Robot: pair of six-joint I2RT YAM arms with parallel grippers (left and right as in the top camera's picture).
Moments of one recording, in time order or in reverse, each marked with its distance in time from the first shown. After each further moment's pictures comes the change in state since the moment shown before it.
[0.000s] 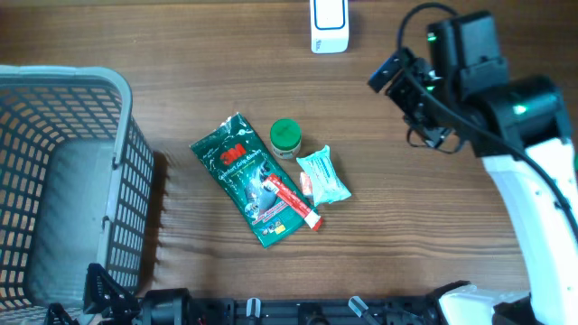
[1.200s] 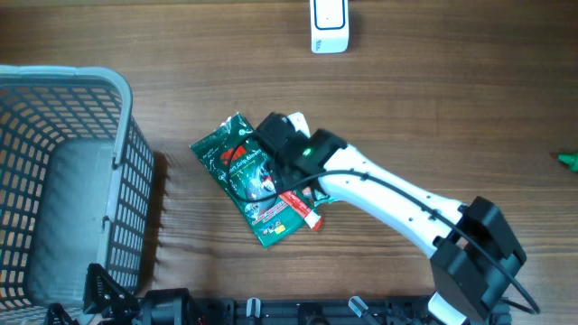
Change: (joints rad) left arm 0.000 0.000 0.000 0.000 0.000 0.000; right arm 0.494 0.307 -0.427 0.409 0.277 -0.580
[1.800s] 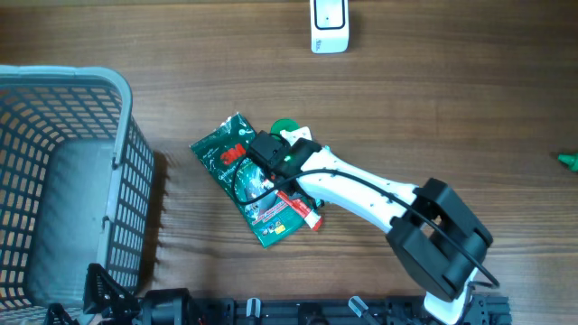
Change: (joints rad) left arm 0.000 0.000 0.000 0.000 0.000 0.000; right arm 0.020 0.155 -0.022 -0.054 0.131 0.138
